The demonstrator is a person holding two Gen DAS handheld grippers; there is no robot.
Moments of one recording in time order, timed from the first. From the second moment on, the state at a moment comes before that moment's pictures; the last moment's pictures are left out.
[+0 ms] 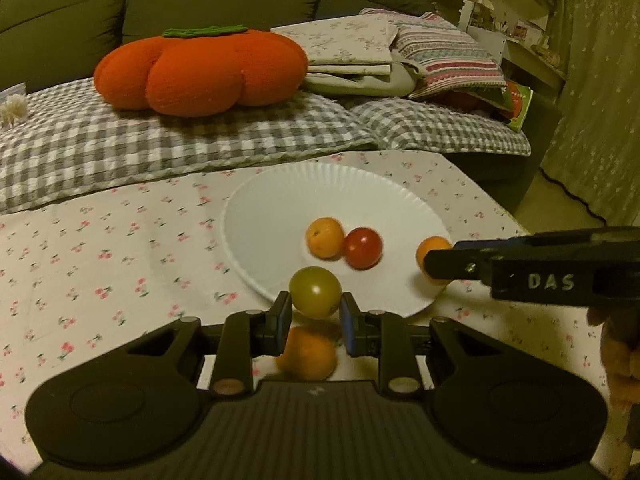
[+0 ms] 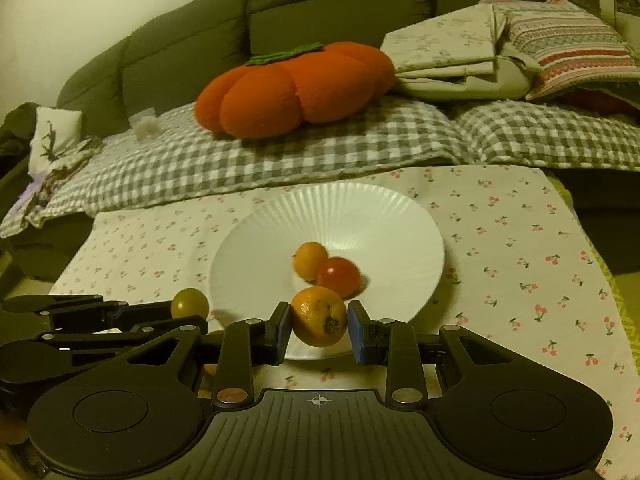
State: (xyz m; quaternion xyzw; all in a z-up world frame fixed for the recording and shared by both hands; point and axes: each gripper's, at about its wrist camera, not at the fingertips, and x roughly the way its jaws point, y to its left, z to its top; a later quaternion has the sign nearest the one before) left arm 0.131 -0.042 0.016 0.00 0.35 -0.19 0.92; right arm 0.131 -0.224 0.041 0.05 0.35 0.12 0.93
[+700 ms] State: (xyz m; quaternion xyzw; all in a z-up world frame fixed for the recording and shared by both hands) left arm 0.149 -0.070 0.000 0.02 0.35 -0.19 0.92; right arm 0.148 -0.241 0.026 0.07 0.37 0.10 0.92
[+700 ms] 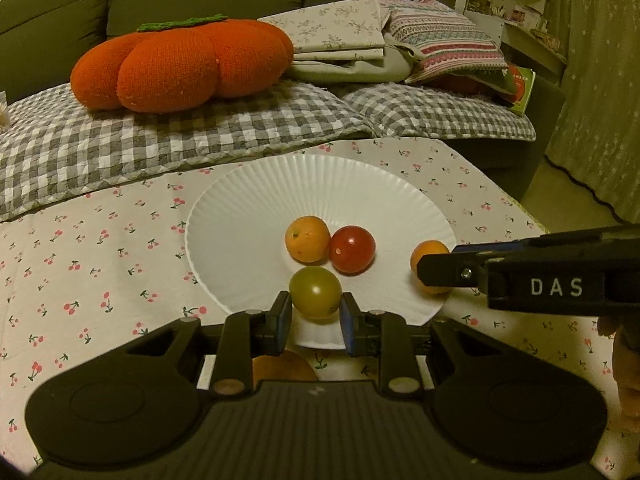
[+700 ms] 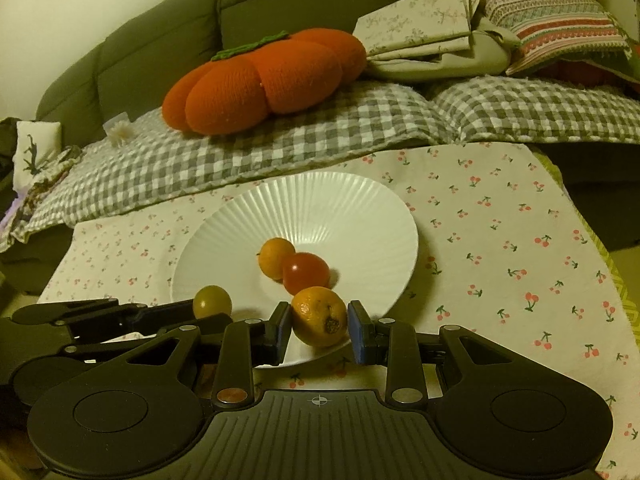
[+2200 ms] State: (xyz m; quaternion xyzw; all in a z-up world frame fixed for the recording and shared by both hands) left arm 0.052 0.003 0.007 0.01 0.37 -0.14 0.92; right arm 0.076 -0.217 0.036 0.03 0.35 0.13 0.93
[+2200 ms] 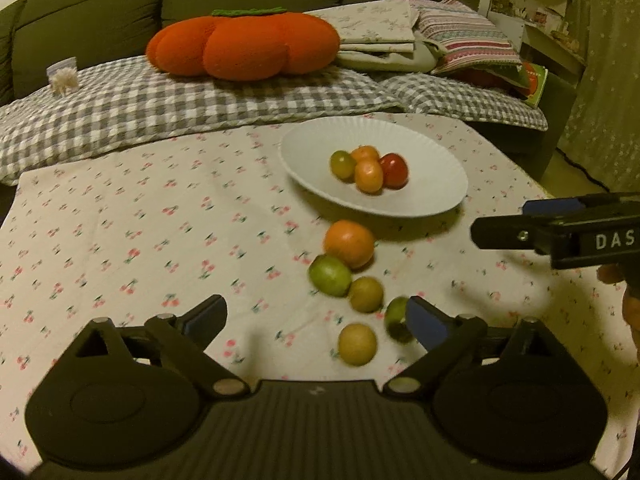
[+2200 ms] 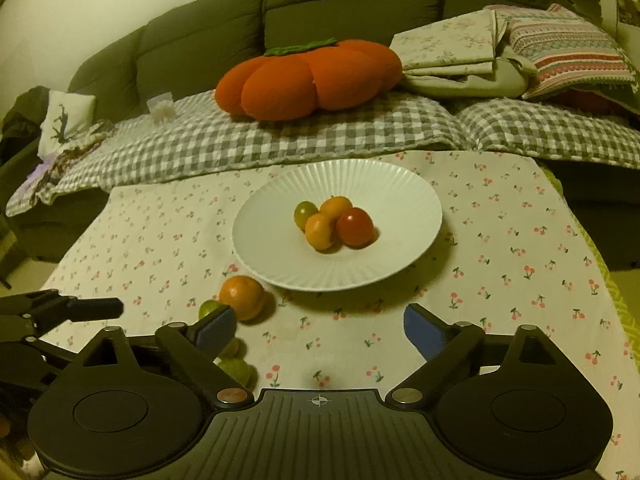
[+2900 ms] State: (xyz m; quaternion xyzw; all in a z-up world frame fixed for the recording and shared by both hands) left arm 0.009 0.044 -0.027 0.04 0.40 -0.12 0.91; right arm 0.043 -0.190 -0.005 -0.01 0.39 0.16 0.91
